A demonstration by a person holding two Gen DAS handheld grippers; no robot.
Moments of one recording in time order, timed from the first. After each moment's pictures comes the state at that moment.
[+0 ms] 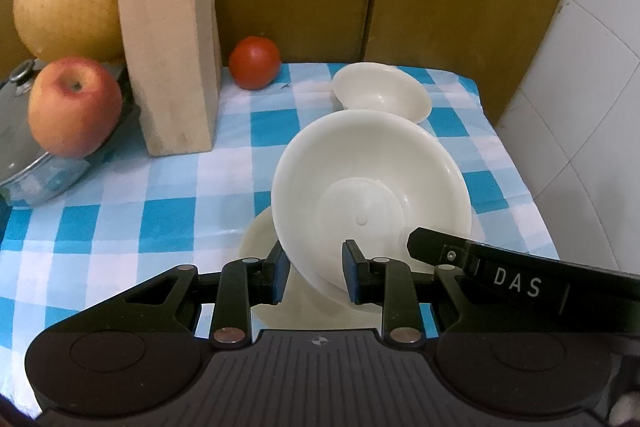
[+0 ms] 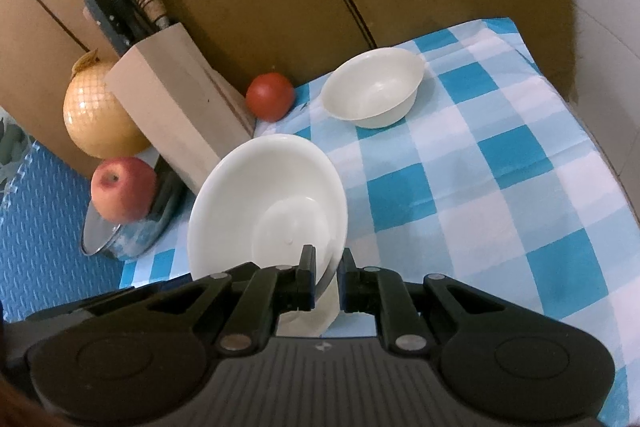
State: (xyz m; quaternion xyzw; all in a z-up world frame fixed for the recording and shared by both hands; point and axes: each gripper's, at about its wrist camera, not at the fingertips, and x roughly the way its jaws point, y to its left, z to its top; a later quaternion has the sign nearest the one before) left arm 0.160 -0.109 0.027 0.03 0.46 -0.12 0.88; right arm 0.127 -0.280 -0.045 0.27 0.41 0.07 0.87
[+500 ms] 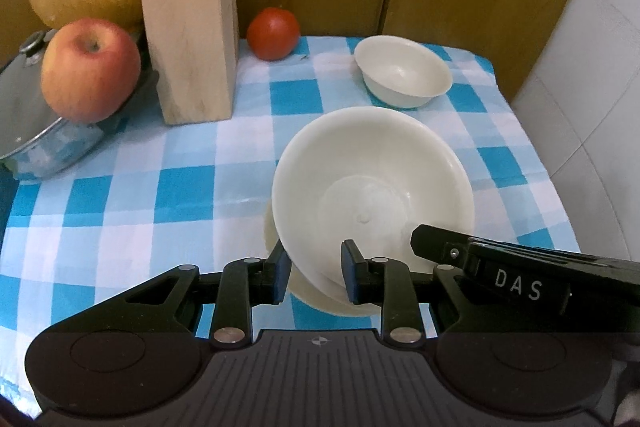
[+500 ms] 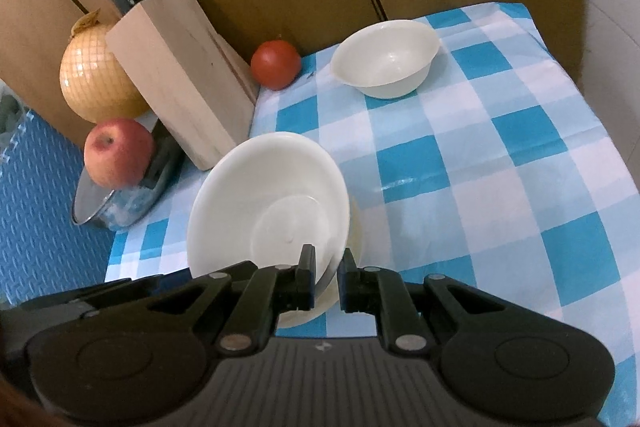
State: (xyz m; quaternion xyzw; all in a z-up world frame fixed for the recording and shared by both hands) left arm 0.158 -0.096 0.018 0.04 0.49 -0.11 0.86; right arm 0.129 -0.262 -0.054 0.24 0.43 0.08 0.86
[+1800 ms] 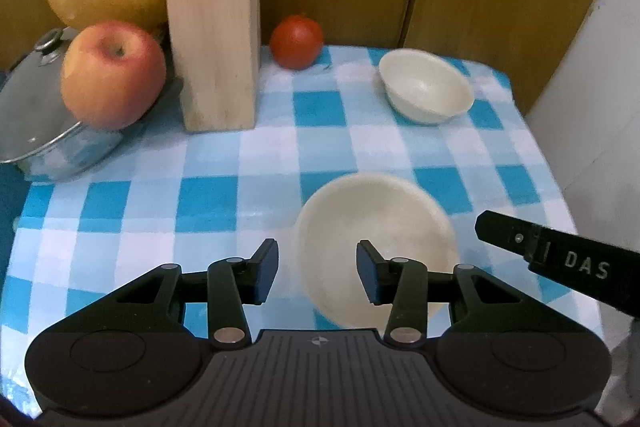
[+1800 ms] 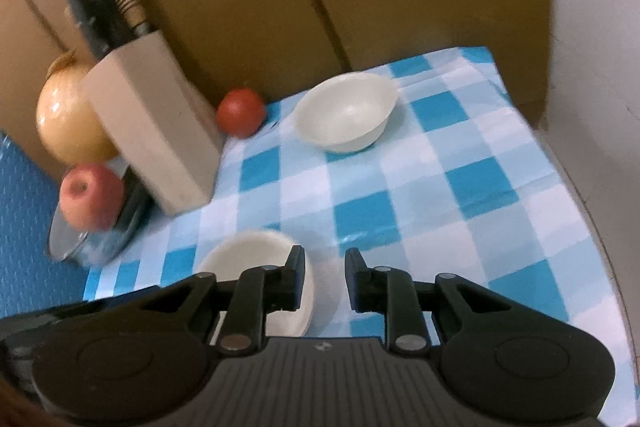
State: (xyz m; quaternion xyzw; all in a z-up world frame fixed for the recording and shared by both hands) left arm 0.170 -0.089 0.028 0.02 0.49 -0.09 0.87; right arm 0.139 -0.294 -0.038 0.24 0.39 0.01 0.89
